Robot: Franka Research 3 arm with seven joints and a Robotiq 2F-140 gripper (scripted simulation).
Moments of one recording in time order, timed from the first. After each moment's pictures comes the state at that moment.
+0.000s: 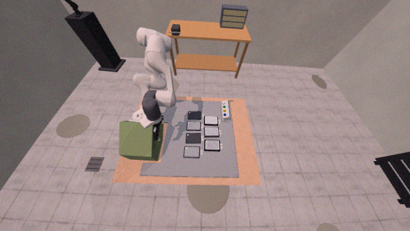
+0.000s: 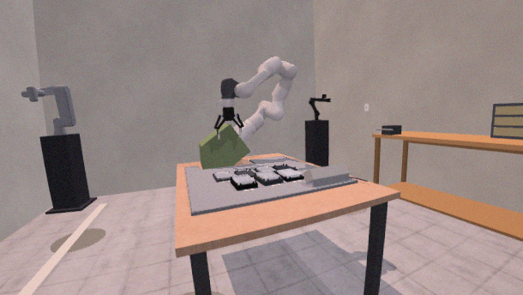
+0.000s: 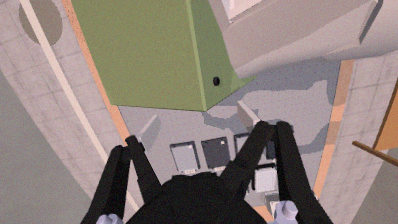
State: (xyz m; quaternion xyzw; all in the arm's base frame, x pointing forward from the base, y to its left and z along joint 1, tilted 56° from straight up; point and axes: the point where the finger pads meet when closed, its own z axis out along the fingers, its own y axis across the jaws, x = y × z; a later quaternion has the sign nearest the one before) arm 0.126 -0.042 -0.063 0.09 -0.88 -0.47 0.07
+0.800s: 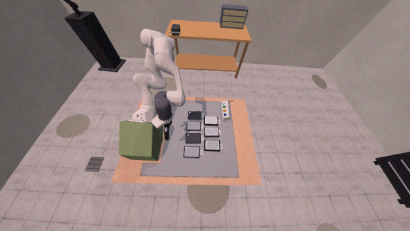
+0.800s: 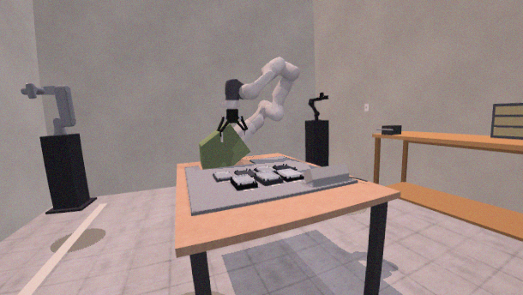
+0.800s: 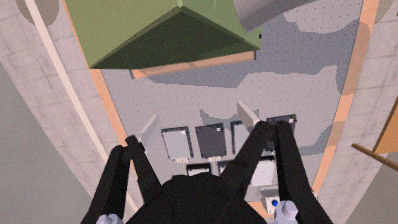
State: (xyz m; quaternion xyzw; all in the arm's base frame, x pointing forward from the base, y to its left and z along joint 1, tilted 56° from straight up) arm 0.191 -0.016 -0.065 0.11 -0.88 -0.46 0.05
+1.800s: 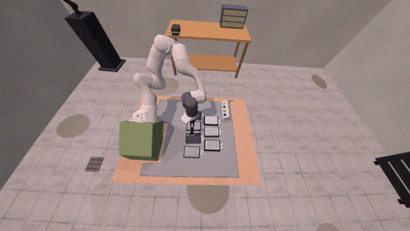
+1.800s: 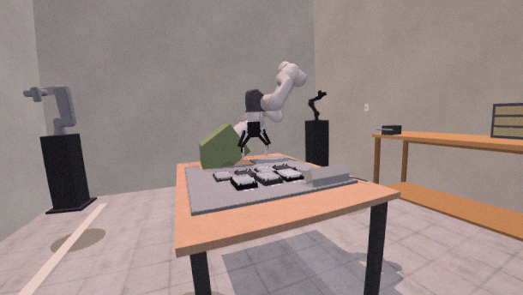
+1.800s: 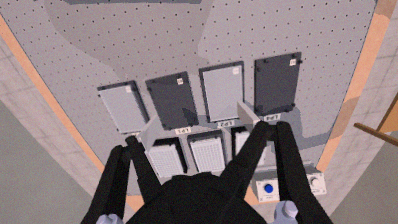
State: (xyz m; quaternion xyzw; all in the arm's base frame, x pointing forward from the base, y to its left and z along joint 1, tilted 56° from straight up) arm 0.355 0.128 -0.040 0.08 -0.88 -0.47 0.02
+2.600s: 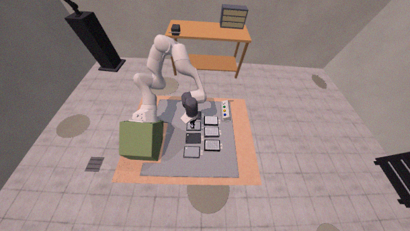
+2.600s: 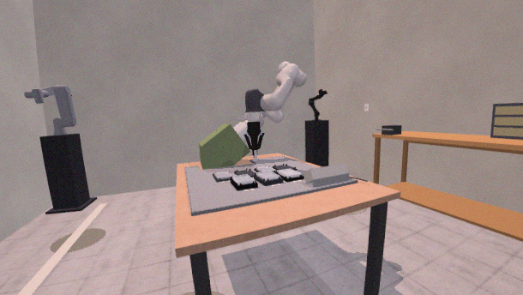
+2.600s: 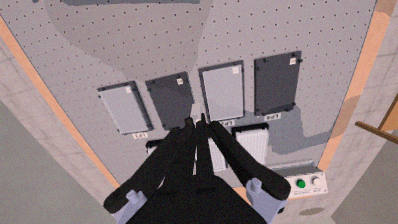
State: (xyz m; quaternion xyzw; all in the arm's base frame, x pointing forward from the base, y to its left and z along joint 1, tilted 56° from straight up) arm 0.355 0.127 -0.040 0.07 -0.88 -0.47 0.02
